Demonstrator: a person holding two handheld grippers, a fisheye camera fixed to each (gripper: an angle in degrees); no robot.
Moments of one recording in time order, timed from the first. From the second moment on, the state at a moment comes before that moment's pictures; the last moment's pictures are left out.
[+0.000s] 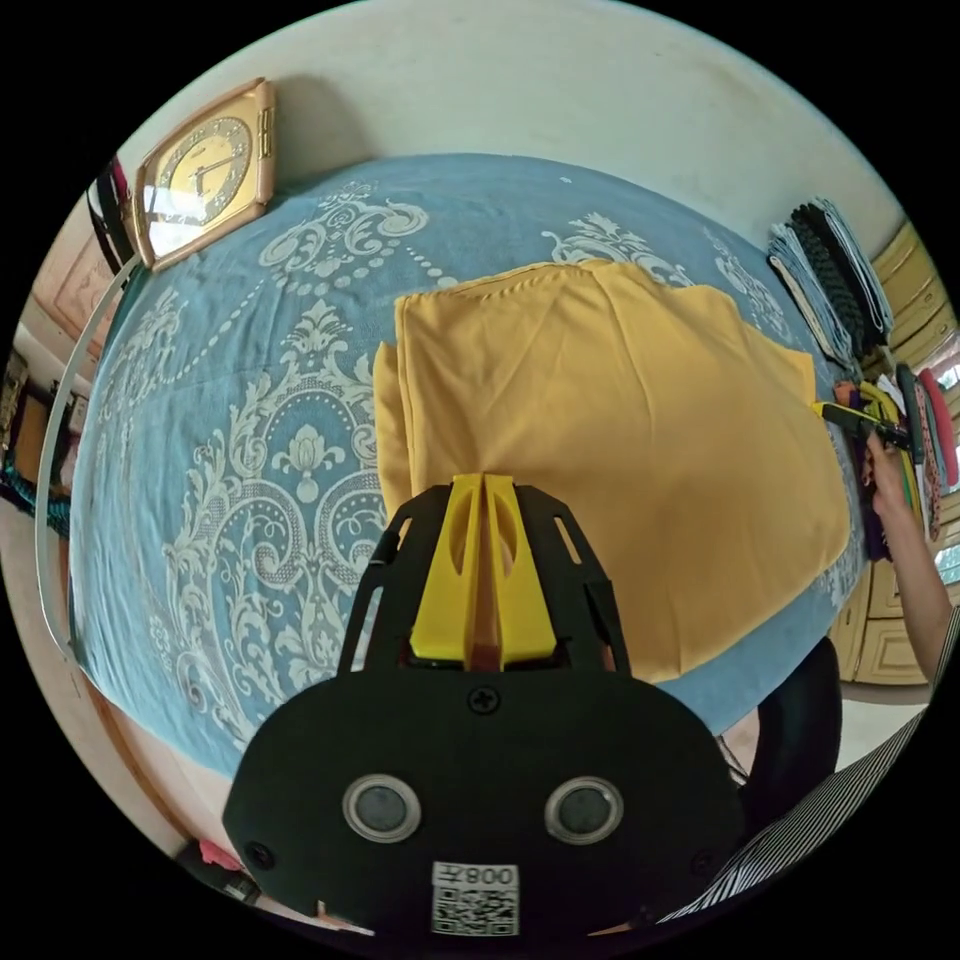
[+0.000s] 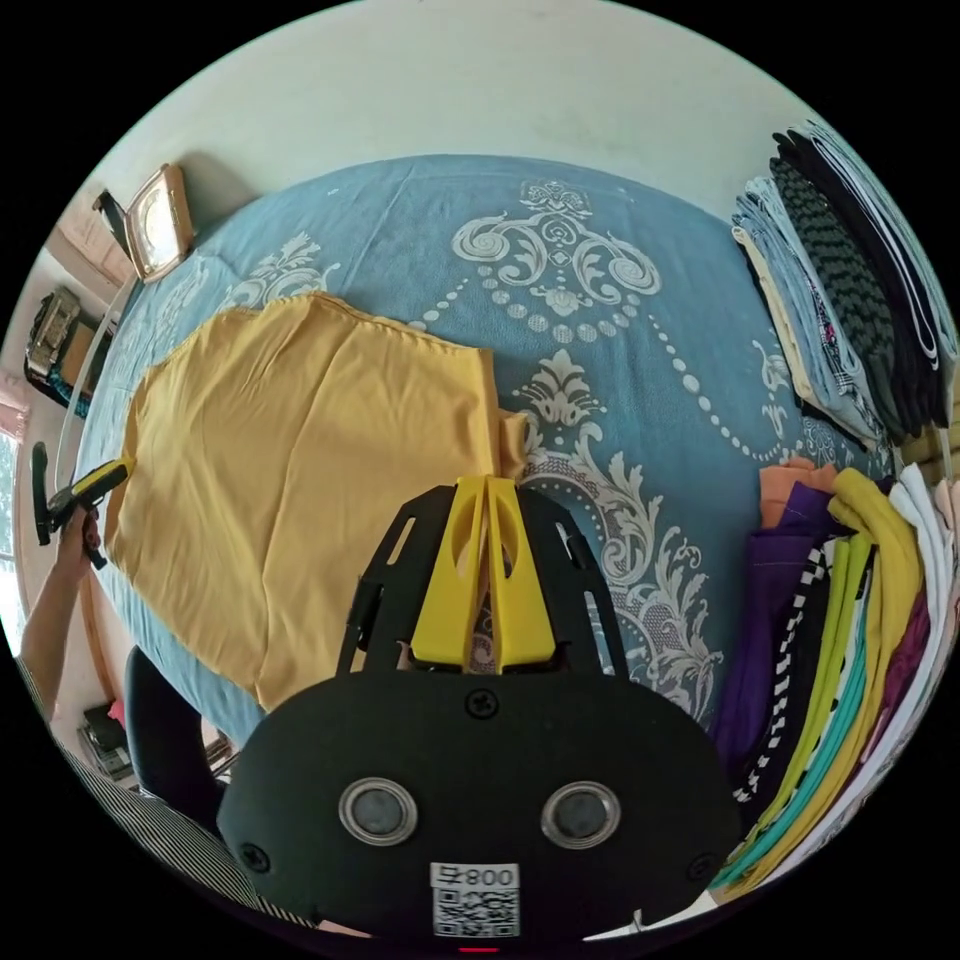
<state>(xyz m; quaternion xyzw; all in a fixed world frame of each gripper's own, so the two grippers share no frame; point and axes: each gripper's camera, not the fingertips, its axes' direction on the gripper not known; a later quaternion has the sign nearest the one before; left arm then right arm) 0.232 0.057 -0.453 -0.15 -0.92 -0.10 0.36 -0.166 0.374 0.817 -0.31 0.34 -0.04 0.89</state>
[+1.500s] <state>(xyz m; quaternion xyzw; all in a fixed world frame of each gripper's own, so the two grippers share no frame) -0.019 0.115 -0.019 -0.41 -0.72 -0.02 0.56 -0.049 0.593 0.679 -0.26 0.11 0.20 0.94</state>
